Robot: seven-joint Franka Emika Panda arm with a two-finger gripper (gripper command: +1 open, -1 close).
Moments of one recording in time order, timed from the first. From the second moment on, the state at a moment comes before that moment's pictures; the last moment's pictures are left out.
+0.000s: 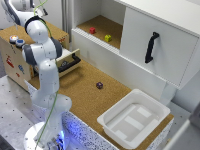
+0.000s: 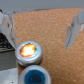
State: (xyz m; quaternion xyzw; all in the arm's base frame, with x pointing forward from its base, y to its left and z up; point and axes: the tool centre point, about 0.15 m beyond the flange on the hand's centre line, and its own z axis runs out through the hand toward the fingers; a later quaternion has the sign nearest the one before) arm 0.177 0.561 0.524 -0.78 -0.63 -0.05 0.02
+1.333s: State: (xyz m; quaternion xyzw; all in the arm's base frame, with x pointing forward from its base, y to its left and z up) arm 0.166 0.595 0.480 -0.75 -0.66 -0.02 0.04
